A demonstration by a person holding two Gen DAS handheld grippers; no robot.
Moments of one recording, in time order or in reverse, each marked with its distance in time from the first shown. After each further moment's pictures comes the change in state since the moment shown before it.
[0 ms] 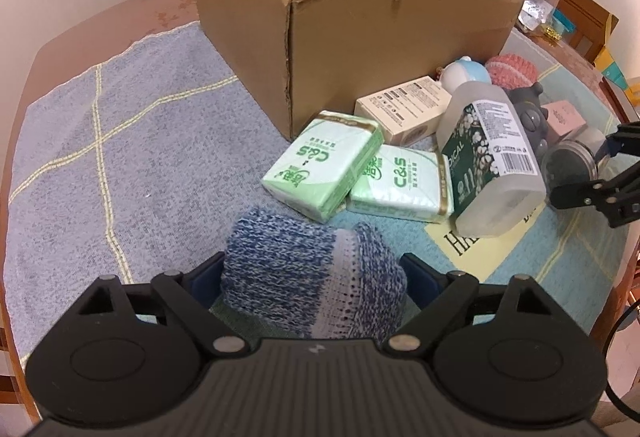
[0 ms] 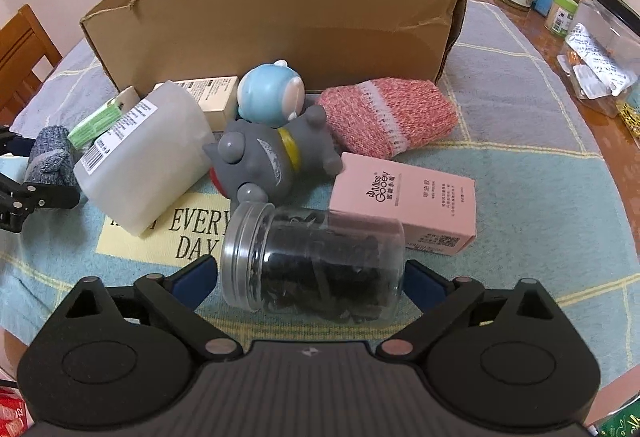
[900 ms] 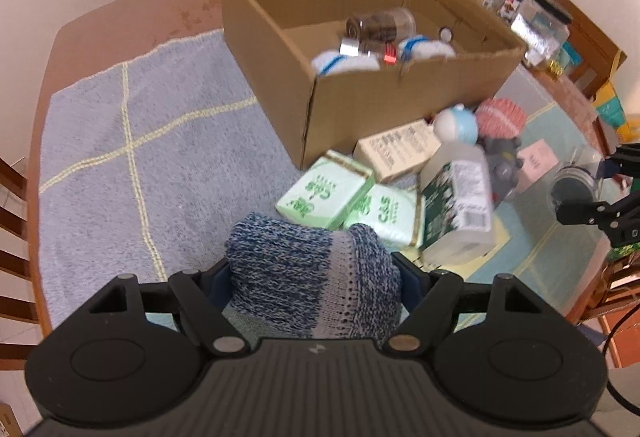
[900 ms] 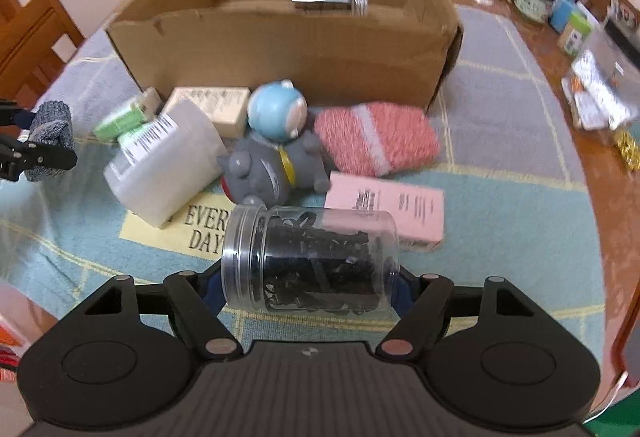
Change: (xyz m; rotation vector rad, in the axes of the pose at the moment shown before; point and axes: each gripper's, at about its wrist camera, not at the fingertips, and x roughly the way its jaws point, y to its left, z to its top) left arm -0.052 0.009 0.035 -0.115 0.057 -0.024; right arm -0.046 -0.009 0.028 -0.100 0.055 0.045
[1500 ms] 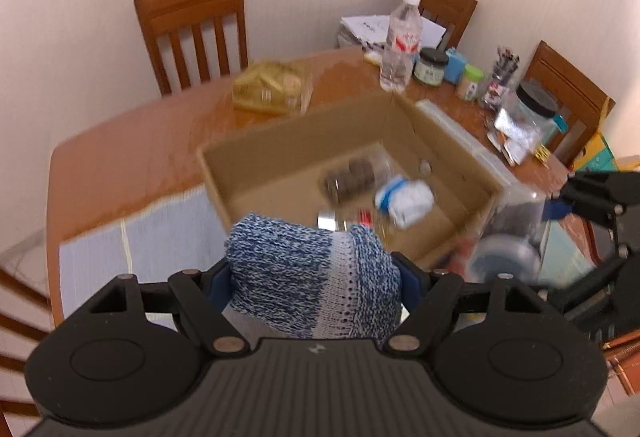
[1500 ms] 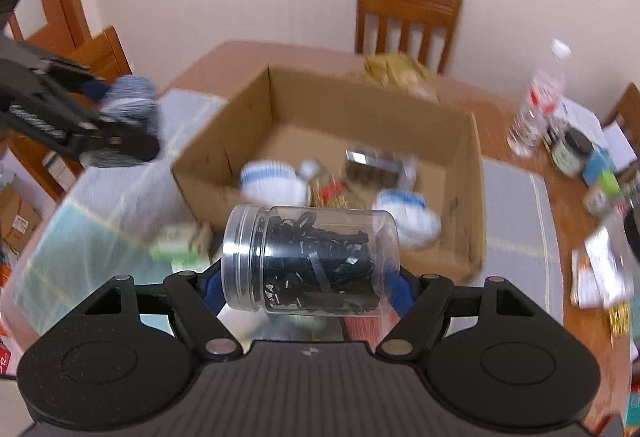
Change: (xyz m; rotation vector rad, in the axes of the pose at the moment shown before) left arm -0.039 -0.029 0.138 0.074 -0.170 0.018; right arm -0.049 0.029 0.110 -0.186 -0.218 0.081
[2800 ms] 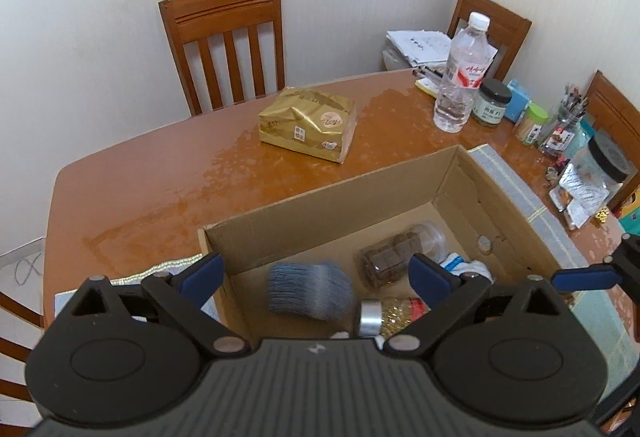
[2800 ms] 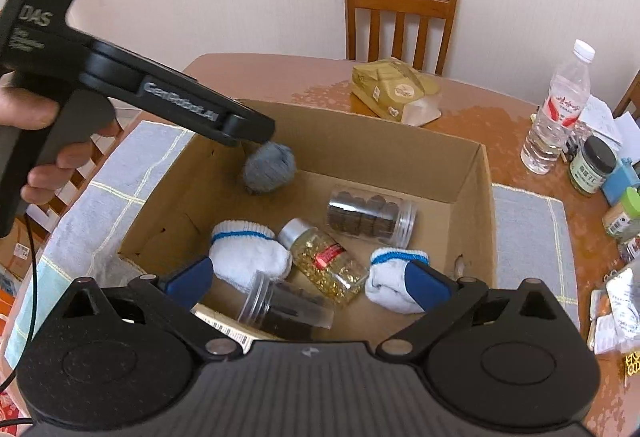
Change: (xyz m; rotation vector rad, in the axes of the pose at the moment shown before) left arm 0.070 0.008 0.065 -0.081 -0.016 0.107; right arm 0.043 -0.035 0.046 0.098 0.046 -0.007
